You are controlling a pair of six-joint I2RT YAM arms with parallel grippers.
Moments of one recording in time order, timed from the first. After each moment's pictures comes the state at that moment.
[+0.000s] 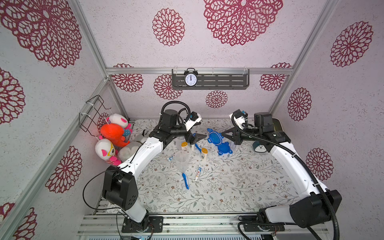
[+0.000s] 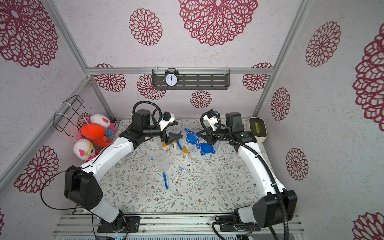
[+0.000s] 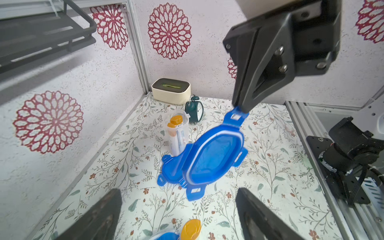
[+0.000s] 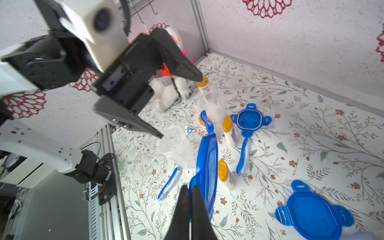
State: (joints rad) left arm -0.40 1.65 1.43 -0.18 0.81 0.40; right arm 0.25 1.38 1.43 -0.66 -0.86 -0.12
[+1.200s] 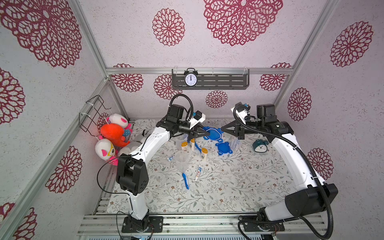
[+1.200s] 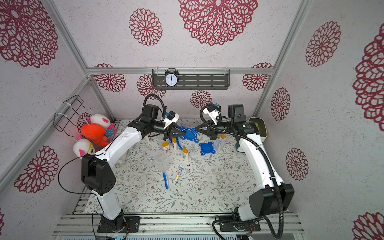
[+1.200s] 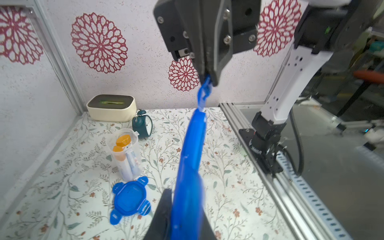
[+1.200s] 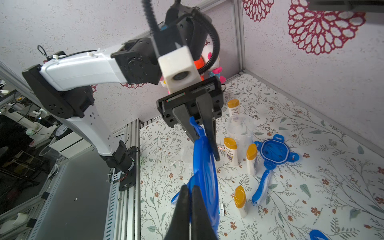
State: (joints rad) left arm -0.42 1.86 1.72 -0.45 1.16 0.57; right arm 0.21 1.47 1.59 -0.73 -1.07 -0.22
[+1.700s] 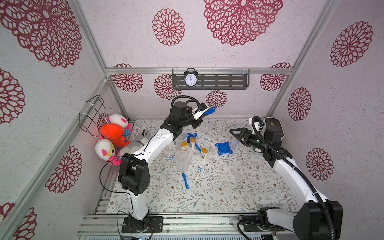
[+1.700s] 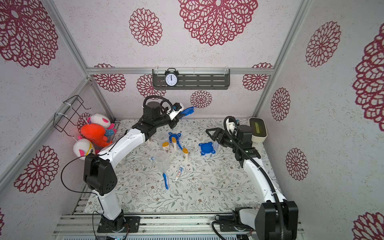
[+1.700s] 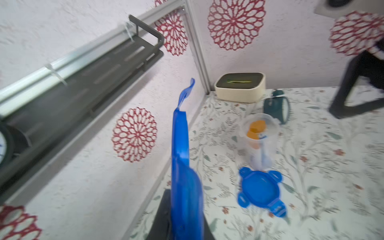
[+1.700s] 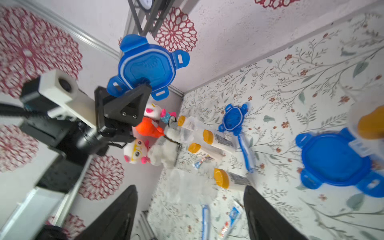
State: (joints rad) left arm -0.50 1.87 1.66 0.01 0.34 0.57; right arm 0.11 1.21 0.94 0.00 -0.72 0.85
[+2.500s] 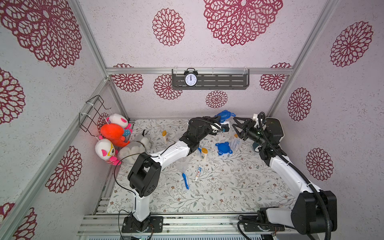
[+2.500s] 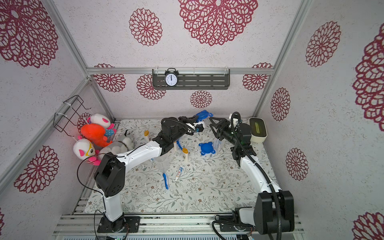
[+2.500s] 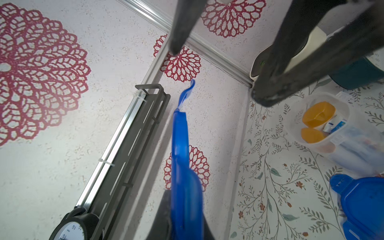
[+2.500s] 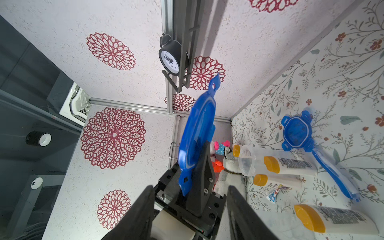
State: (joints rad) left arm -0.72 1.93 1.50 0.45 0.03 1.09; right arm 0.13 1.30 0.94 0.40 -0.64 1.44
